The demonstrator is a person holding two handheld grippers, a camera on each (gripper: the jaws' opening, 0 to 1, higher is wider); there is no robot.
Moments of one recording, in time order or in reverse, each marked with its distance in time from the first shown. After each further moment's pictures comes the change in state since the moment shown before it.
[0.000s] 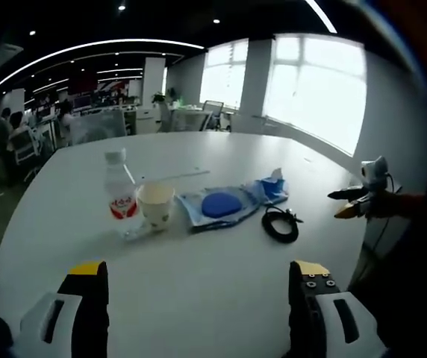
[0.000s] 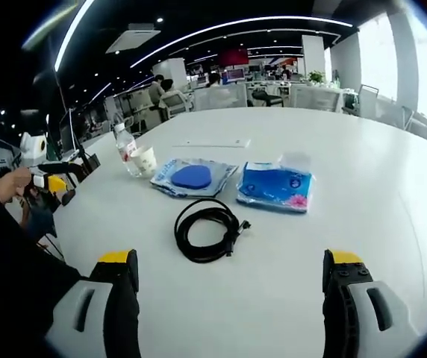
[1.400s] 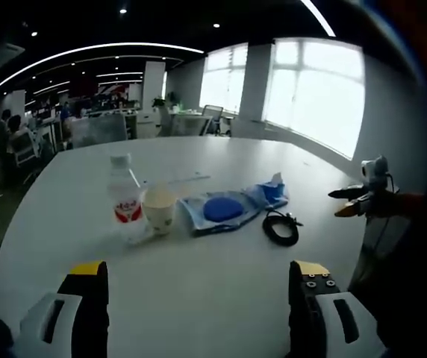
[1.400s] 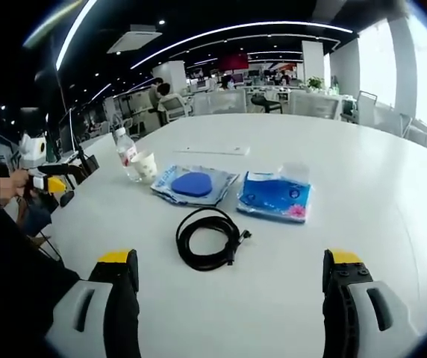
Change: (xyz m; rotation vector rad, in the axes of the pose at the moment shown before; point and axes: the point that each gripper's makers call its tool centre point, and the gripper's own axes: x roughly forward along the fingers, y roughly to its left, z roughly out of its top) left arm -0.006 0.016 -0.002 -0.004 -0.033 -0.007; right arm -0.005 0.017 0.019 -0.025 -0.027 -0.016
